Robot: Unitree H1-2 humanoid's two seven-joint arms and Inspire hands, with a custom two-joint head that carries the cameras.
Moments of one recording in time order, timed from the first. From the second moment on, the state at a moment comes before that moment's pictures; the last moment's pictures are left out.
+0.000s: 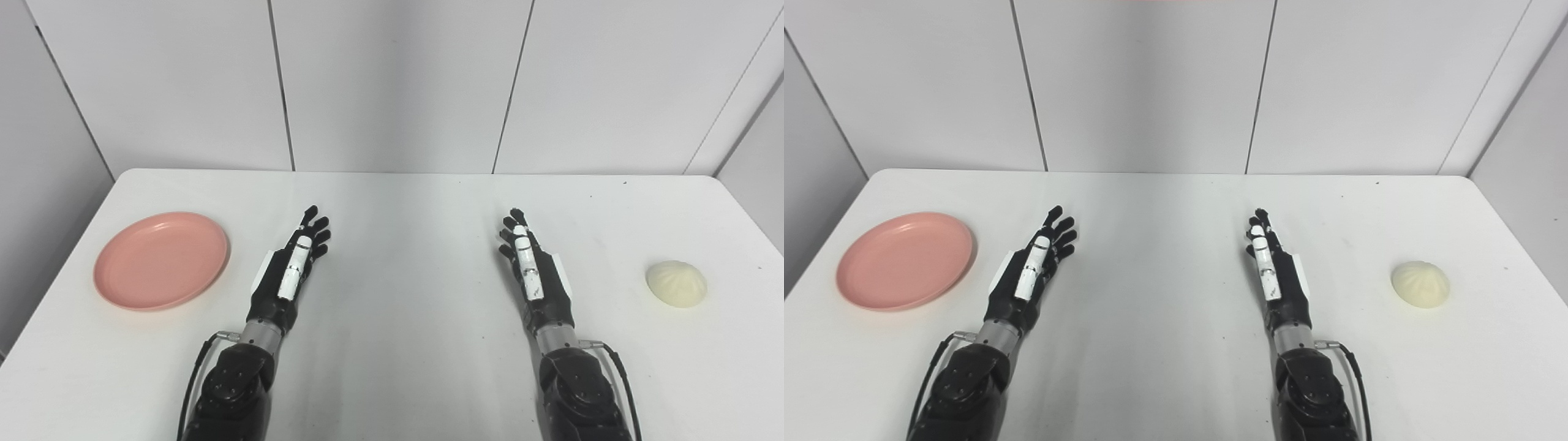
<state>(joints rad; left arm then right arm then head) -0.33 0.02 -0.04 0.33 -0.04 -0.07 -0.12 -0.30 -0.07 -0.05 0.24 0.04 -0.01 -0.01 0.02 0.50</state>
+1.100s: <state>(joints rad) -0.33 0.02 -0.04 0.33 -0.04 -0.07 -0.12 -0.30 -0.07 -0.05 0.24 0.03 -0.01 -0.02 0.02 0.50</state>
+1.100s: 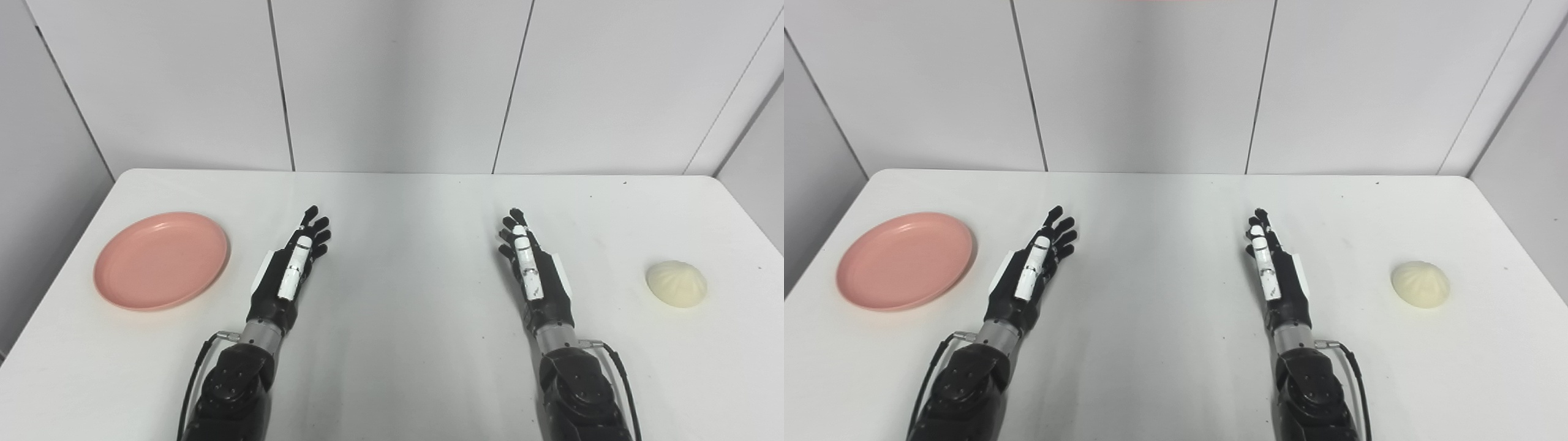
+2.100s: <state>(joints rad) -0.33 0.02 -0.04 0.34 -0.04 -0.08 -0.12 -0.30 -0.07 -0.05 0.24 0.03 -0.01 -0.02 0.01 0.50</state>
